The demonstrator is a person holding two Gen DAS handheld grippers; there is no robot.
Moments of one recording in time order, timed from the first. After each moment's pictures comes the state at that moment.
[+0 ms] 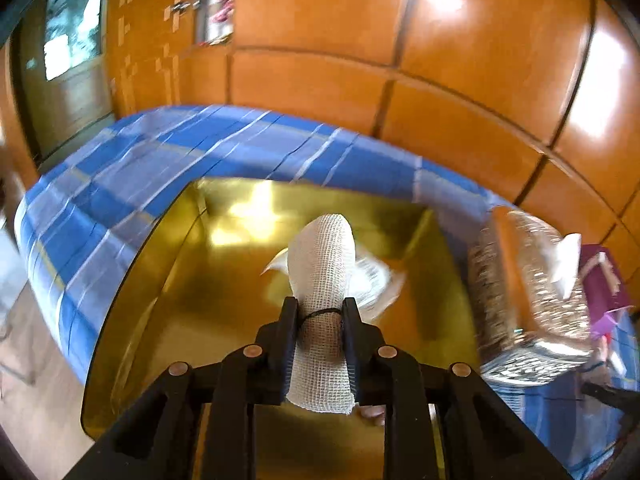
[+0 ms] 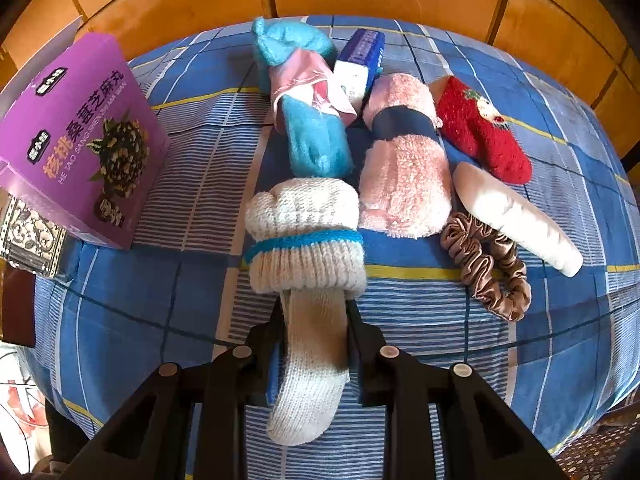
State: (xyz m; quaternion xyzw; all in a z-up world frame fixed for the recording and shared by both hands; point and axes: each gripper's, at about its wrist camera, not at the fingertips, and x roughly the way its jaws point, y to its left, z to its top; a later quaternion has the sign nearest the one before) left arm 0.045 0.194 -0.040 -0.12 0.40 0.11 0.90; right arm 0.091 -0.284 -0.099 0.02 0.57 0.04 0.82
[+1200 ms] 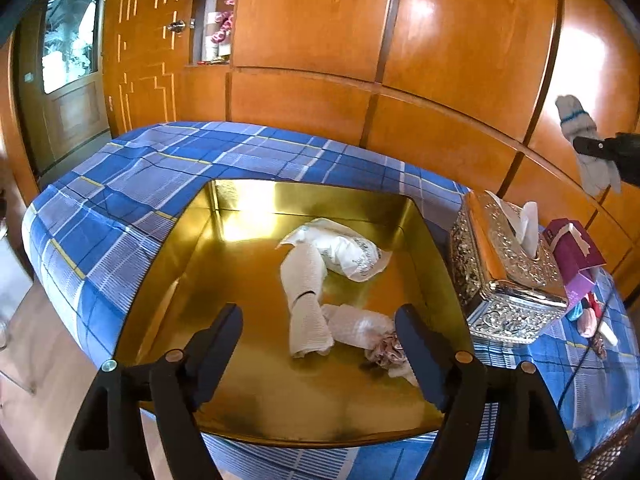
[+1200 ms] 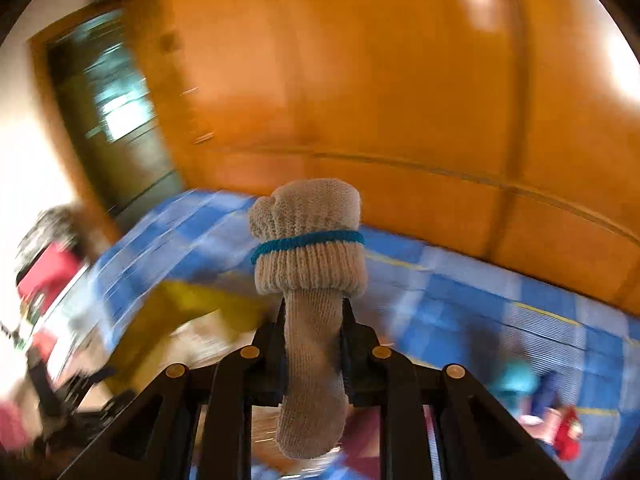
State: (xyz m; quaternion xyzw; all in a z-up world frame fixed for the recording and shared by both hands) left arm -0.013 0.185 -0.023 -0.11 0.36 0.09 0.92; right arm 0.136 -0.092 0.104 -0.02 0.36 0.33 0.88
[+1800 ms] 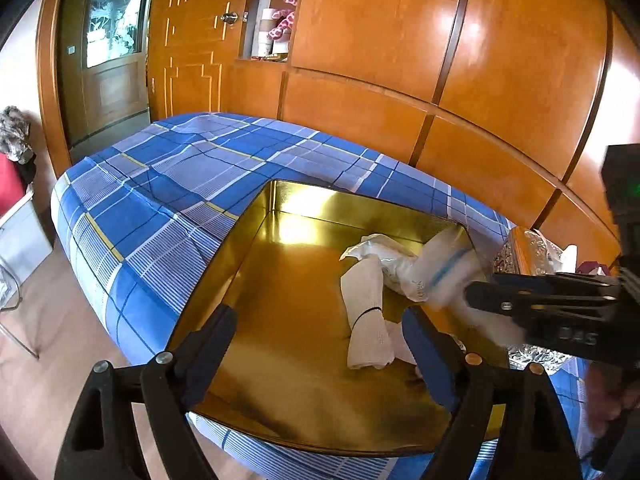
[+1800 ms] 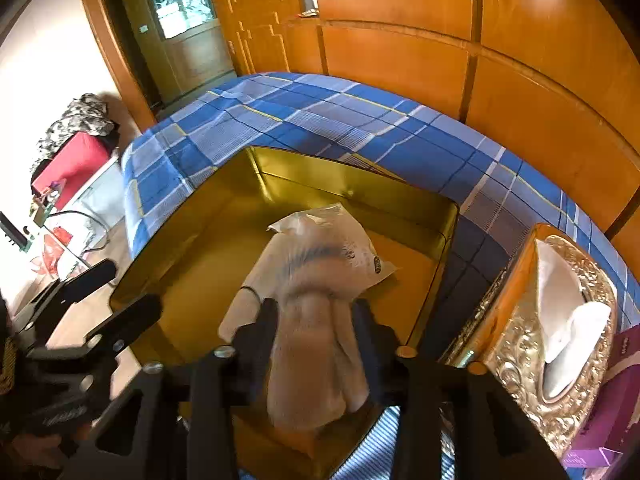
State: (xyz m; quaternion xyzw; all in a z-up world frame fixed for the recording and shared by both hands) left arm -0.022 0.229 -0.025 -0.15 0.35 0.15 0.91; right arm 0.083 0.074 -0.013 -0.13 0.45 0.37 0.80
